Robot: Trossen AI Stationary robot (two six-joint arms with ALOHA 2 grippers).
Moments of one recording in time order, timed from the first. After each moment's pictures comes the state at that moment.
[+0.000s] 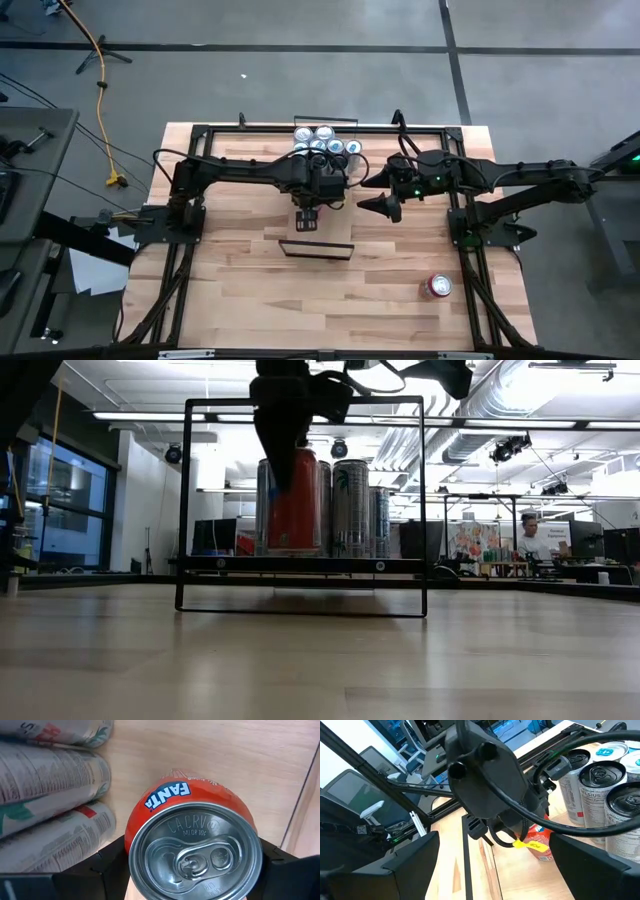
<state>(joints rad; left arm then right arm) 0.02 2.01 1.87 -1.33 -0.16 -0.02 0.01 1.07 1.00 -0.26 -0.03 0.54</state>
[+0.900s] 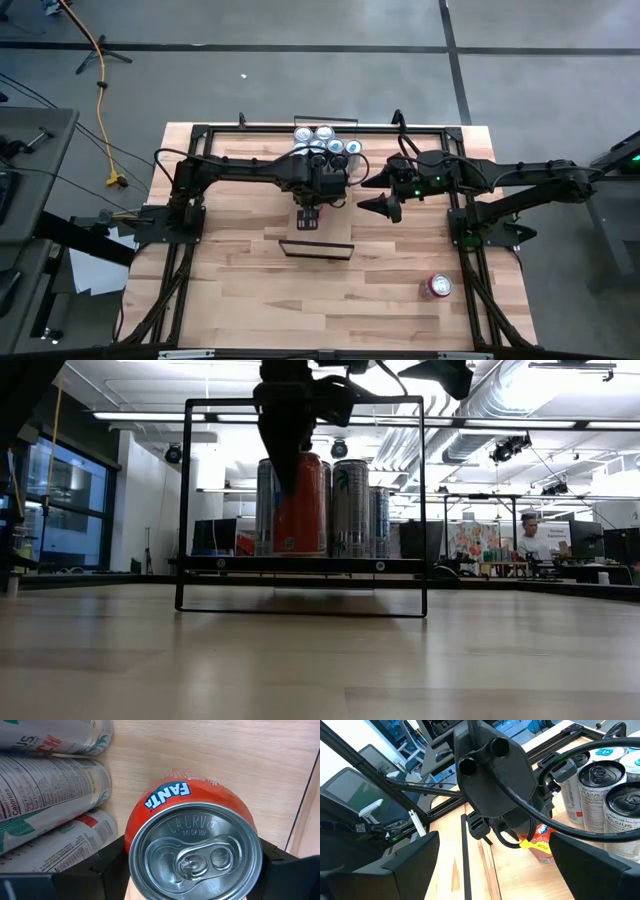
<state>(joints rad) 0.03 2.01 1.87 -1.31 -0.15 0.01 0.01 1.07 1.00 -0.27 -0.03 0.53</state>
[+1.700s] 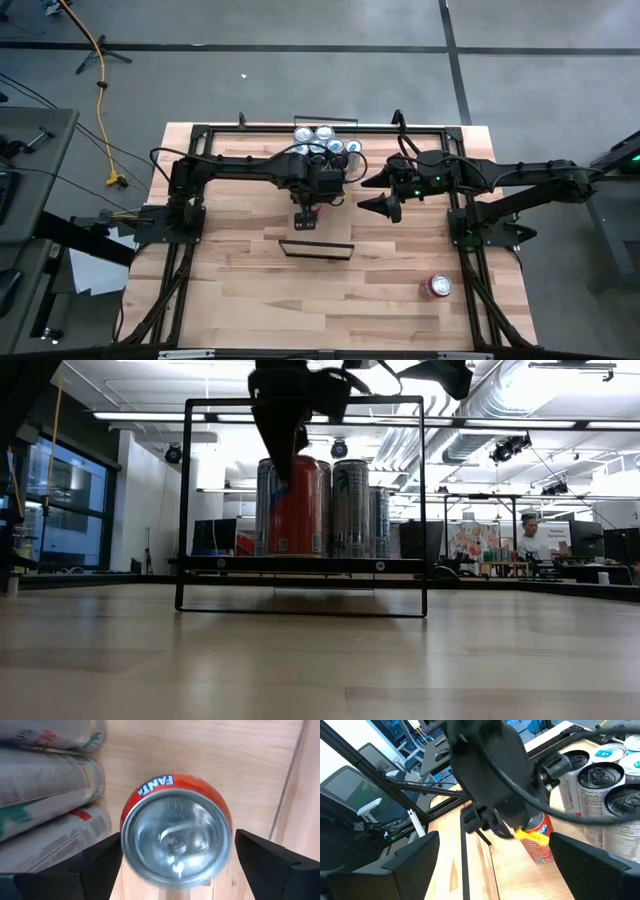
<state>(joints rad) 0.03 1.99 1.87 -1.33 -0.10 0.01 0.01 1.07 1.00 -0.27 -0.02 0.52</state>
